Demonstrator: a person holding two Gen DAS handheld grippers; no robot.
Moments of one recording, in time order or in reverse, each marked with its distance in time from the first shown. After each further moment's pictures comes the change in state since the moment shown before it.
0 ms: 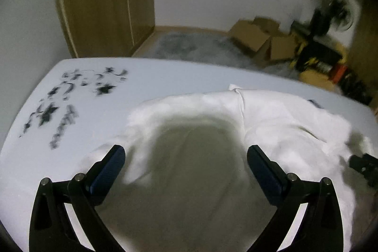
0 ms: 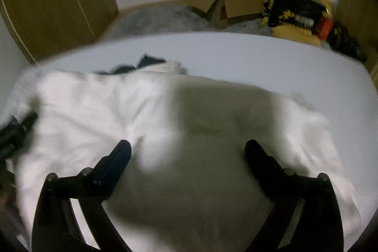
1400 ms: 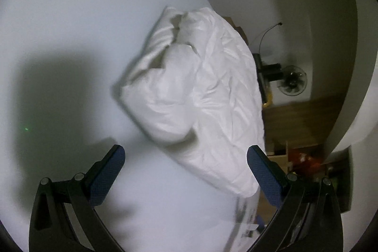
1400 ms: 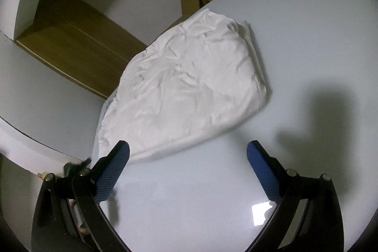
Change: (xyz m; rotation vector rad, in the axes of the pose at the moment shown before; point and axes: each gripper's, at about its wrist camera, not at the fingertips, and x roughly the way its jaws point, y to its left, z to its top) left arm -0.097 0.161 -0.193 -0.705 0.313 -0.648; right arm -0.176 -0.105 -0.232 0.420 -0.053 0.444
